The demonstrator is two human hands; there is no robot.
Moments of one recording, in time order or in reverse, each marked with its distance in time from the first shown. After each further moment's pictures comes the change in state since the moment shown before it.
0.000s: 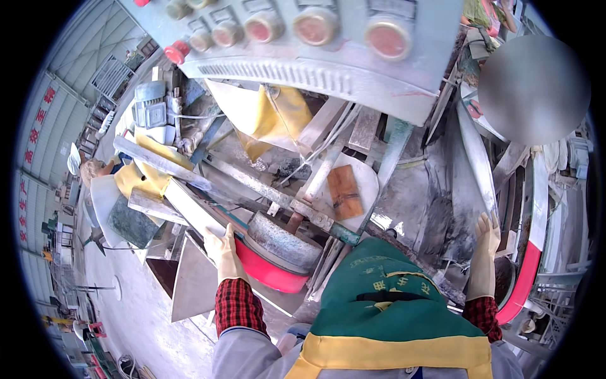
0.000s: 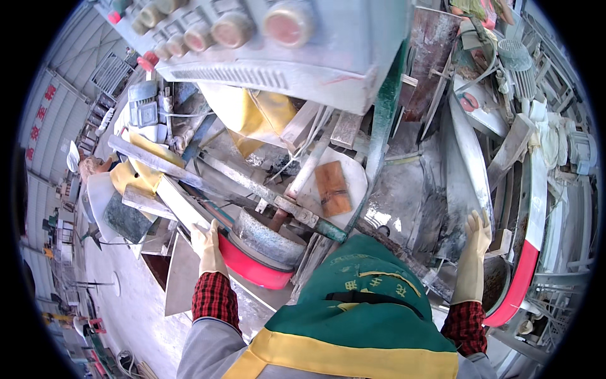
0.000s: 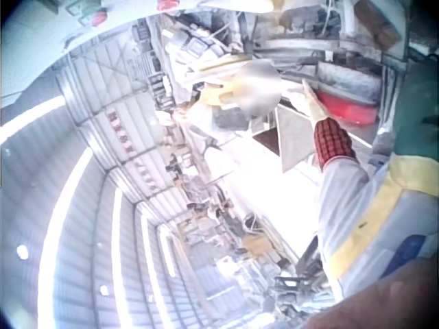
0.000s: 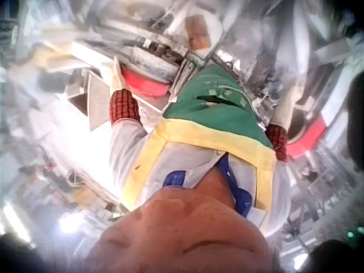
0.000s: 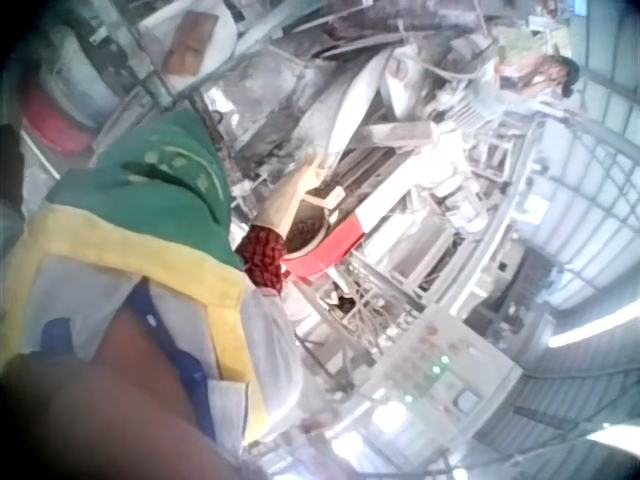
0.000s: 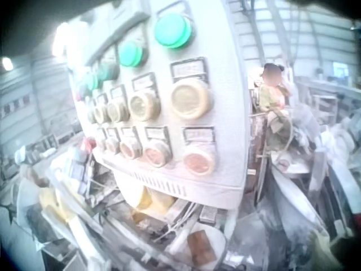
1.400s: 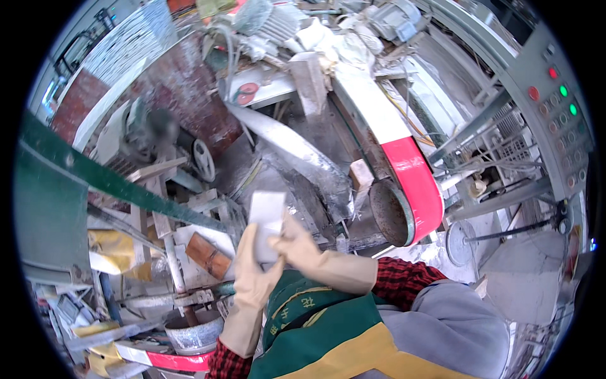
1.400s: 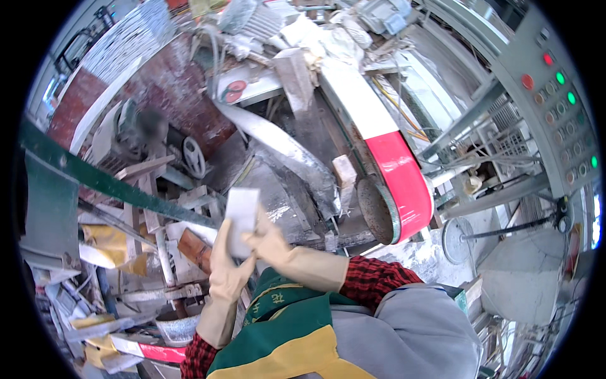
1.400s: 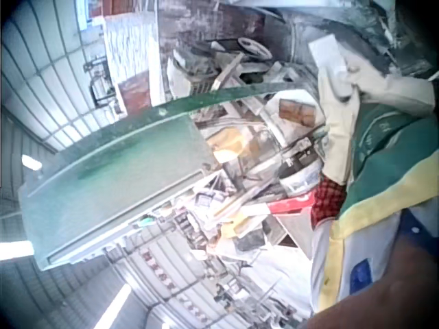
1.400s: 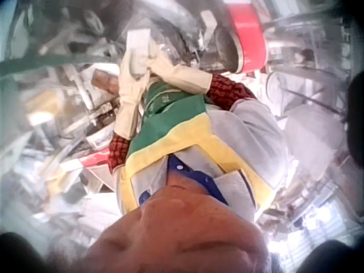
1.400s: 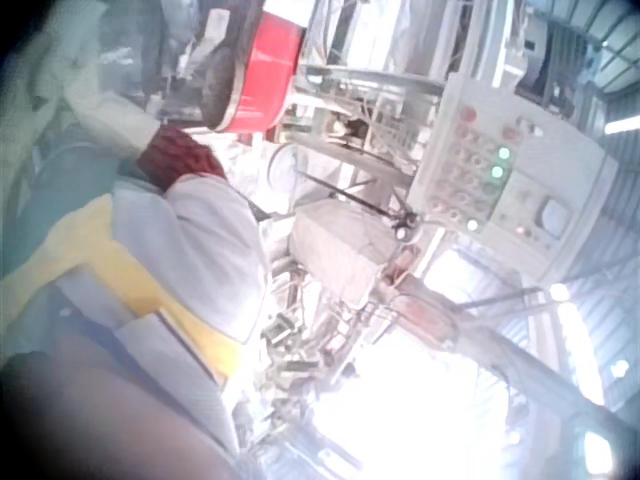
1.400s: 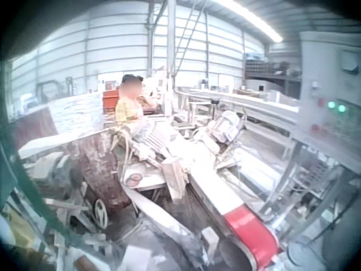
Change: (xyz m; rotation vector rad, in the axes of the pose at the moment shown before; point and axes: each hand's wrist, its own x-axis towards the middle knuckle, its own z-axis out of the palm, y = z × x) left_hand -0.417 0.294 0.002 -0.569 -1.006 1.331; right_hand -0.119 -0.059 0.055 0.314 -0.441 0.067
